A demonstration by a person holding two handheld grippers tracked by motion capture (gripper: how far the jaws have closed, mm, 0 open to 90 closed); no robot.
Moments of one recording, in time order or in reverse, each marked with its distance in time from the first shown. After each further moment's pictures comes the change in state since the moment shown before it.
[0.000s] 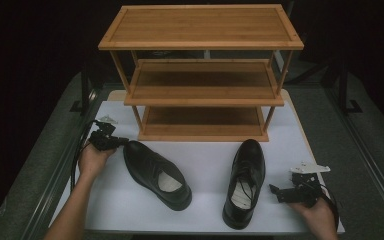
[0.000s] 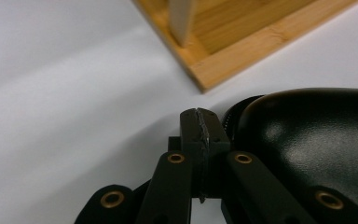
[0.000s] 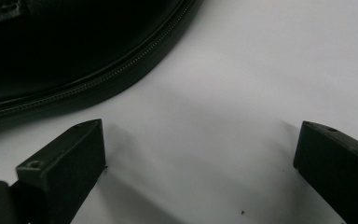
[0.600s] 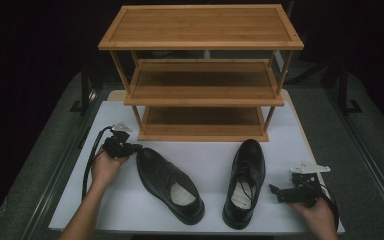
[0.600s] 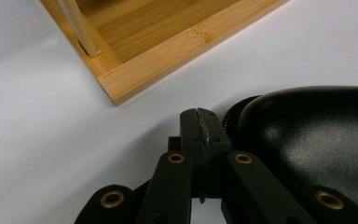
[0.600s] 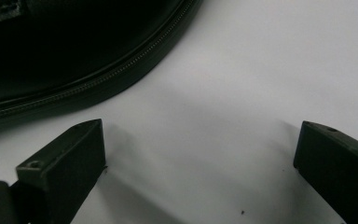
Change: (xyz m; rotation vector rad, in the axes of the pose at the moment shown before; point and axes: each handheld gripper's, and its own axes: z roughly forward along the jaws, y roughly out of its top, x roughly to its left) left arm -0.041 -0.001 0.012 -0.022 -0.063 0.040; right arm 0.000 0.000 0.000 -0.001 0.000 -0.001
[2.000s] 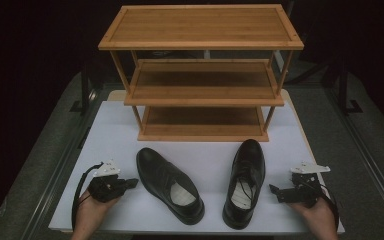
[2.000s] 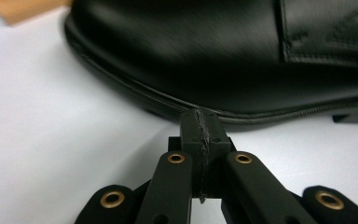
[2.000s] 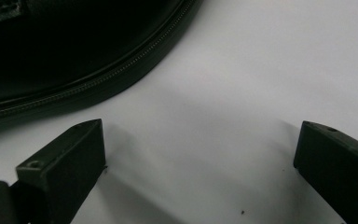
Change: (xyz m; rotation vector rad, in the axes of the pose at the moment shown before) left arm -0.082 -0.081 -0.051 -0.074 -0.085 0.084; right arm 0.000 0.000 0.000 0.002 0.000 0.000
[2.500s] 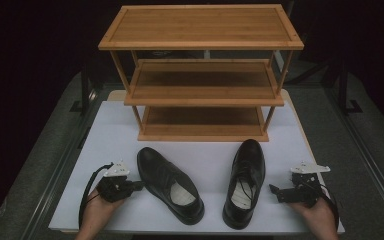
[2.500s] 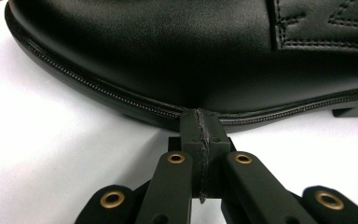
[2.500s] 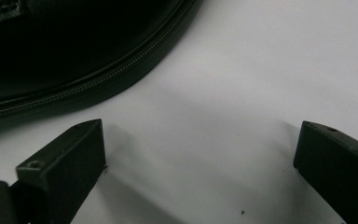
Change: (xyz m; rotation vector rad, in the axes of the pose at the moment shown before) left arm -0.002 0.004 0.015 0.039 -0.033 0.028; right arm 0.000 0.000 0.000 0.000 0.000 0.000
